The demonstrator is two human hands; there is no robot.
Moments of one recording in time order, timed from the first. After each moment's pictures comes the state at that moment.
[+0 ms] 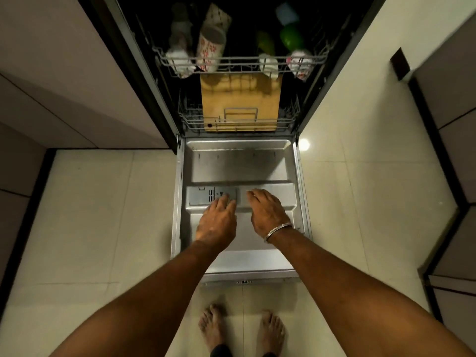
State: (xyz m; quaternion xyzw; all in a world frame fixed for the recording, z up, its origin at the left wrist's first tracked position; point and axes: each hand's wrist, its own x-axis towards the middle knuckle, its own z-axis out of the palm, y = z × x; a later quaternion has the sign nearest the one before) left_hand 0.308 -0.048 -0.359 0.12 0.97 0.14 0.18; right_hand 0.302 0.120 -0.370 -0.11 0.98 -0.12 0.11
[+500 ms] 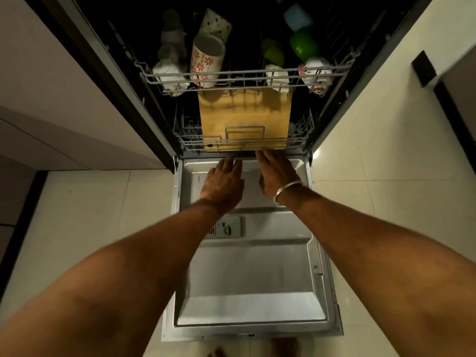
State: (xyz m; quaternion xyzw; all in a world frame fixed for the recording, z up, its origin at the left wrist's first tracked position) left_hand 0.096 -0.023 -0.387 0.16 0.98 0.10 0.12; right_hand 0.088 0.159 -0.400 -0.13 0.99 -0.09 0.06
